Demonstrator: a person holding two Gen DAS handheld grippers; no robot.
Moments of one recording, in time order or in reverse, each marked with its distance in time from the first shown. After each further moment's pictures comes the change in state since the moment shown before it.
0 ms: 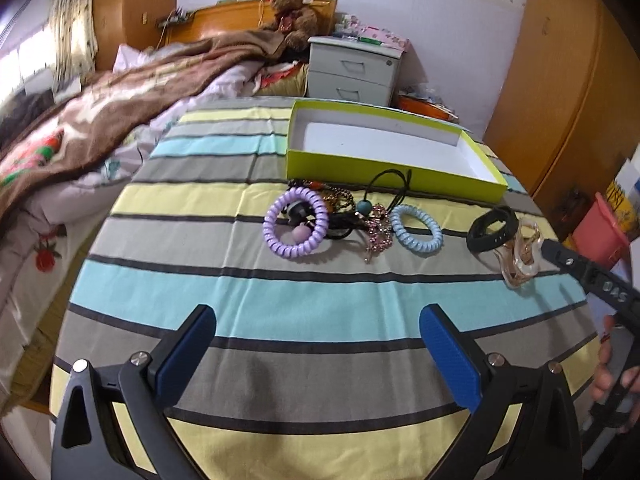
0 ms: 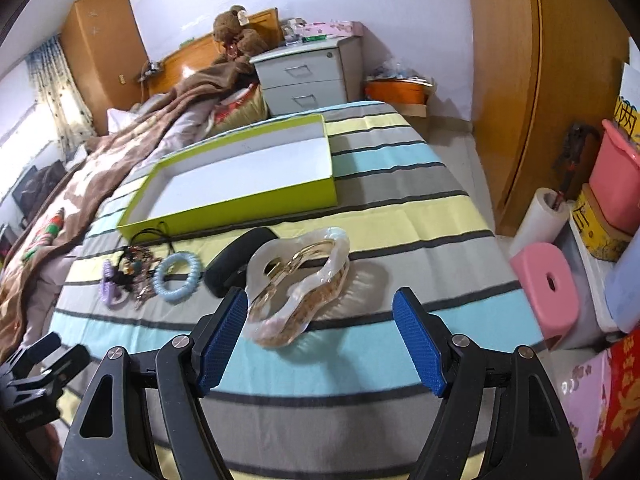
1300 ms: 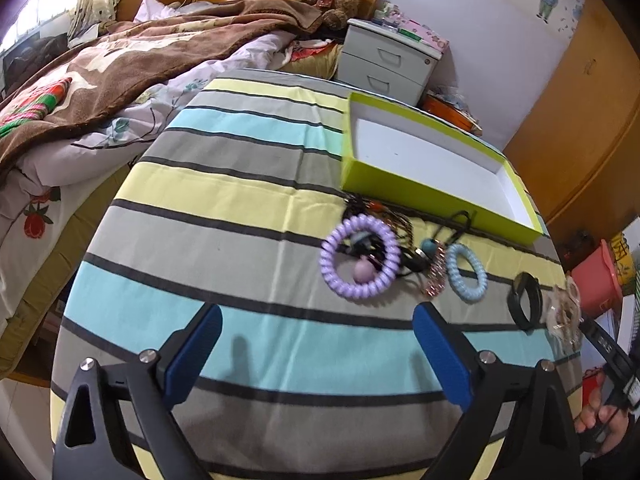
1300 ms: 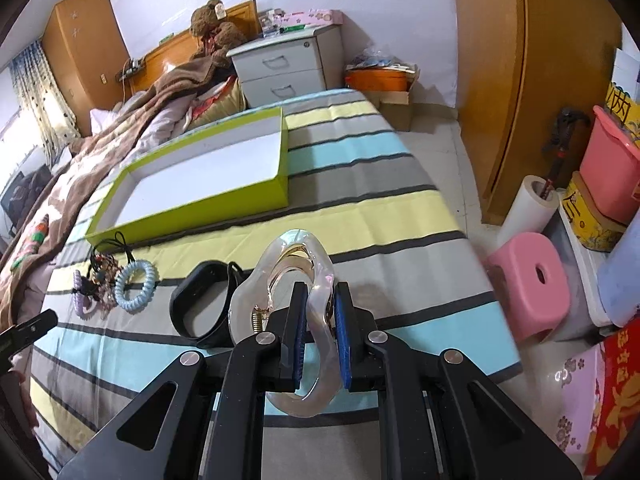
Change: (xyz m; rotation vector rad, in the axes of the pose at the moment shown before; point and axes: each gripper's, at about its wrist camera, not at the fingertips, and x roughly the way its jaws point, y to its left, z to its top) left arm 0.029 0.052 0.033 -0.147 0.089 -0.023; right arm 0.007 -0.036 0.009 0.048 0.036 -0.030
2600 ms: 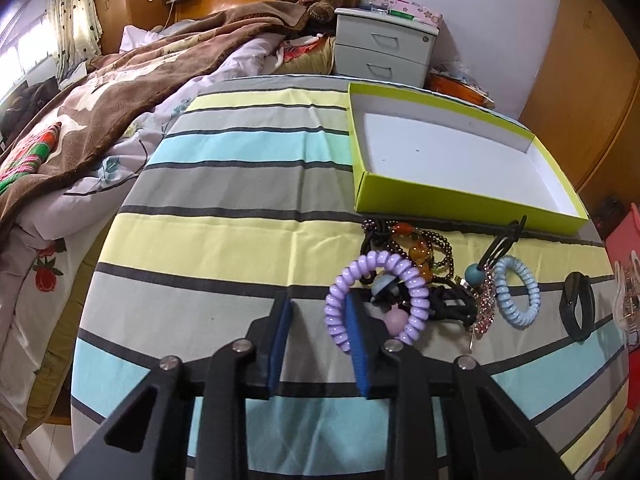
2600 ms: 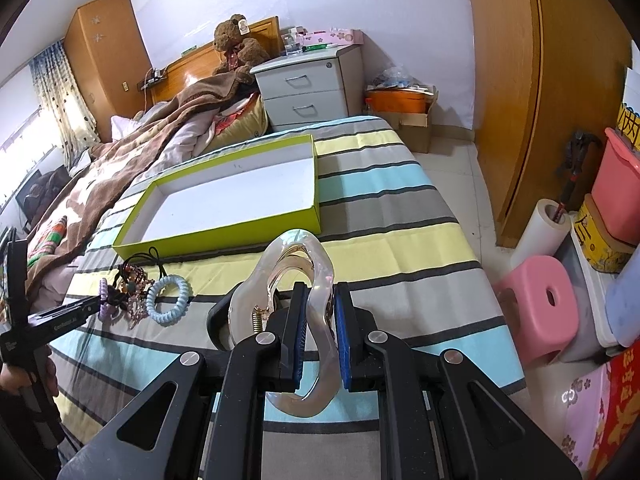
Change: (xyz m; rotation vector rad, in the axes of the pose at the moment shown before) left arm 0.039 -0.016 0.024 0.149 0.008 0.113; right arm -0.012 0.018 0.007 -0.039 -0.062 0.057
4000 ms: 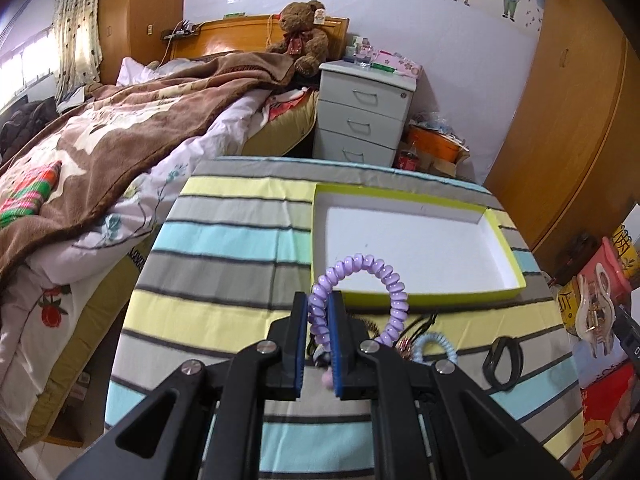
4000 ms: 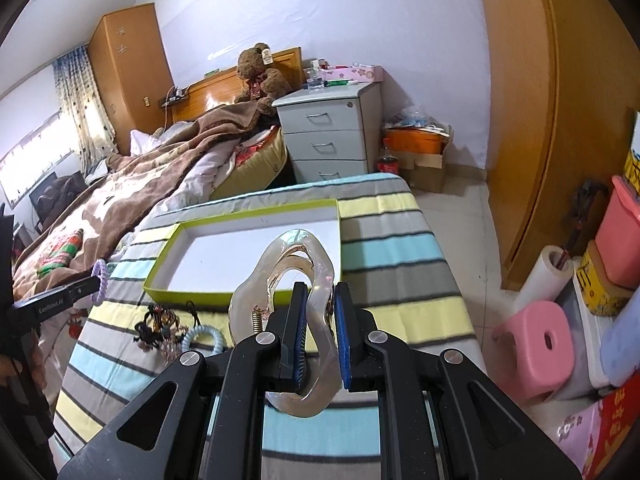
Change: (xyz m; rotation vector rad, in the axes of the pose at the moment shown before) left arm -0.070 -0.014 0.049 -0.010 -0.160 -0.072; right arm -0.032 0.020 0.052 -0.074 -0.100 0.042
